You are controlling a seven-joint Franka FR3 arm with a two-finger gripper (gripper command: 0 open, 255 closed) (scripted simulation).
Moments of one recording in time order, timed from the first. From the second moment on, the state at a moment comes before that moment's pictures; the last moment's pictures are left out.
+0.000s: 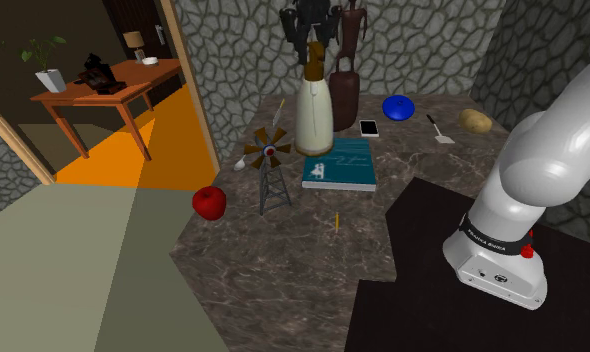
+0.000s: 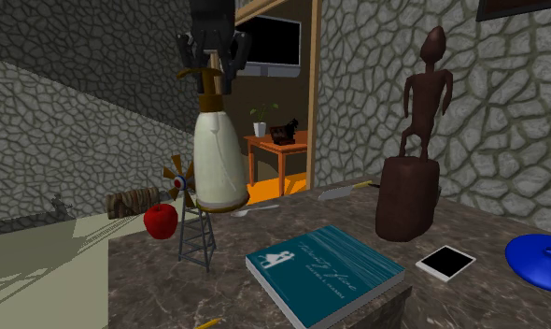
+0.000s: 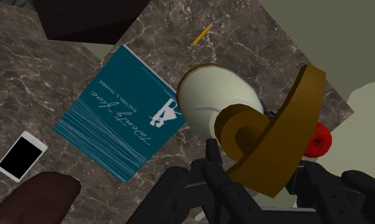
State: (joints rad) arm 0.02 -0.27 0.20 -1.82 0.10 1.54 0.45
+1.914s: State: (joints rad) arm -0.04 -0.25 0.10 -1.60 0.07 1.33 0.31
